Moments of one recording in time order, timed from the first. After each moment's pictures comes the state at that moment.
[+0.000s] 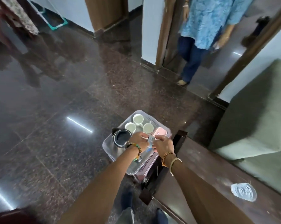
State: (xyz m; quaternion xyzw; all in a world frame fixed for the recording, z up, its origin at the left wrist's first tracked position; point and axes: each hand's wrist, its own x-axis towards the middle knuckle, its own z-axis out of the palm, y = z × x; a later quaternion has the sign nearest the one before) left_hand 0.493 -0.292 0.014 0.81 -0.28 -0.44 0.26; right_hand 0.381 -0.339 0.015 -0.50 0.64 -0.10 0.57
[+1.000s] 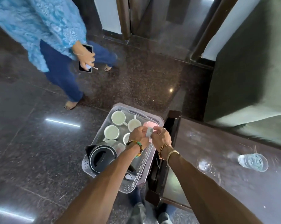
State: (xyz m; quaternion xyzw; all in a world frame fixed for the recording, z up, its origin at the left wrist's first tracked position) left_hand 0.501 -0.397 -0.120 0.78 -0.32 -0.51 0.19; right_hand 0.397 -0.420 -0.106 -0.44 0.73 -0.10 0.52
